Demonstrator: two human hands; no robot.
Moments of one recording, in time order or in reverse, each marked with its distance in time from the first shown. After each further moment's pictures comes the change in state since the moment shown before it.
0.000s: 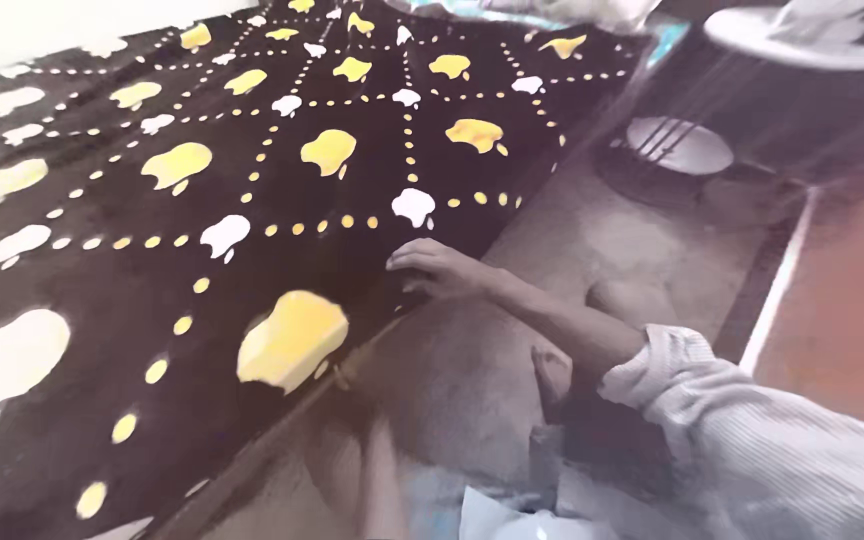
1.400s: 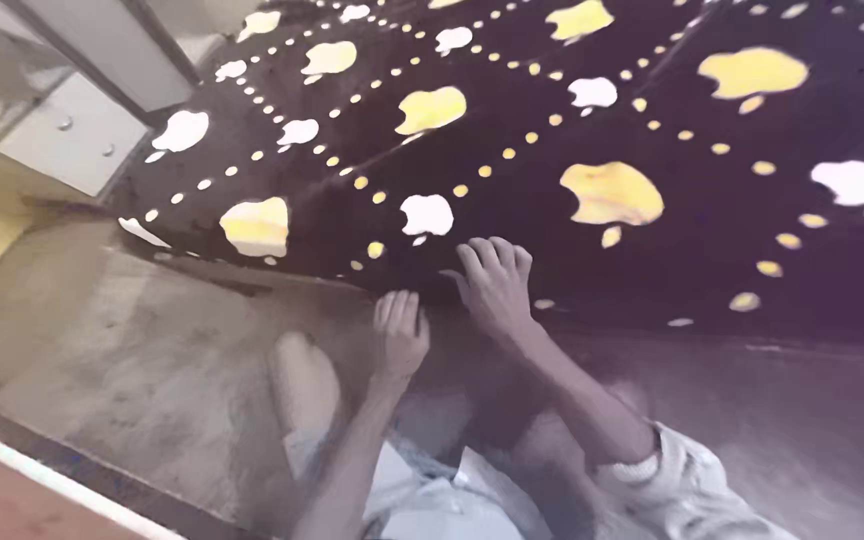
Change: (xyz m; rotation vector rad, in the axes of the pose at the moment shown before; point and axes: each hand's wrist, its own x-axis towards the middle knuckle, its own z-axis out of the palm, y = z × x) left_hand 0.067 0.215 0.128 0.426 0.378 -0.208; right_hand -0.058 0.129 -0.079 -0.276 -0.011 0.030
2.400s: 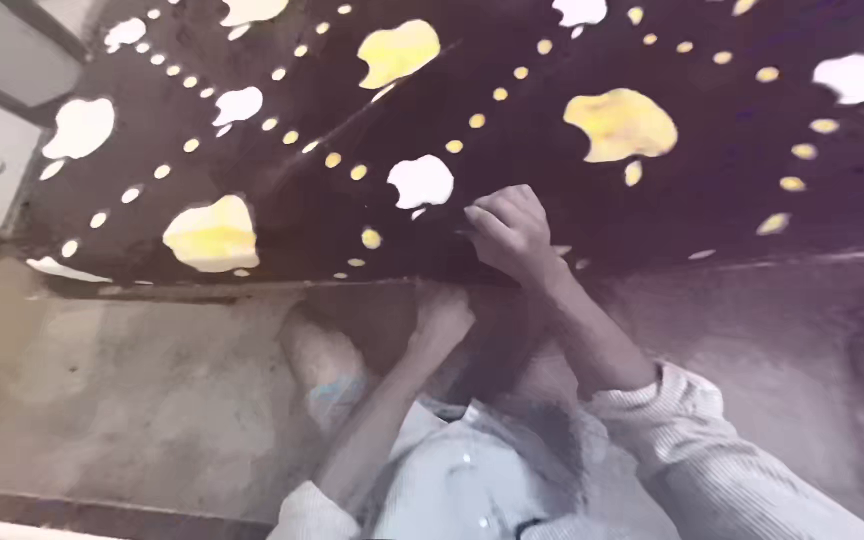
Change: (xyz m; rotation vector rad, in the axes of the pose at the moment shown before) left_hand 0.052 0.047 -0.006 -0.126 -1.100 -0.044; right_hand 0.024 0.030 0.011 0.215 0.312 -0.291
